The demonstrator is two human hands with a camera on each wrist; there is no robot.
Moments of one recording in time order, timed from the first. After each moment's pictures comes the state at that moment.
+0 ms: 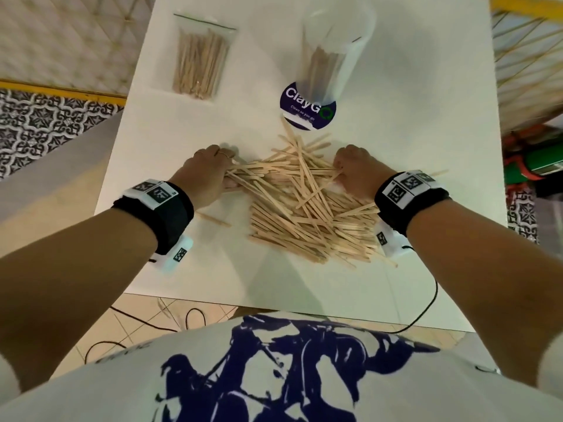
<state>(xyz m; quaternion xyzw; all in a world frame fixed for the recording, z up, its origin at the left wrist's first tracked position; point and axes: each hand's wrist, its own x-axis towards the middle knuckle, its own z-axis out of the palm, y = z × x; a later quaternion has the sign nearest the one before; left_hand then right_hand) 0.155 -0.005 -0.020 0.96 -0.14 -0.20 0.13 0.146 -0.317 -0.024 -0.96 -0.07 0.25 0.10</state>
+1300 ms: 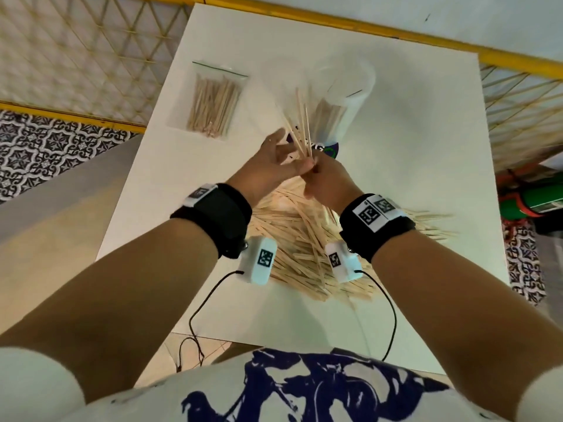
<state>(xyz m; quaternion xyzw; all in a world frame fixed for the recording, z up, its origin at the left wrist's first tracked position) 0.189 -0.097 0.036 0.68 0.02 -0.26 0.68 0.181 -0.242 0.020 -0.88 0.03 0.15 0.44</state>
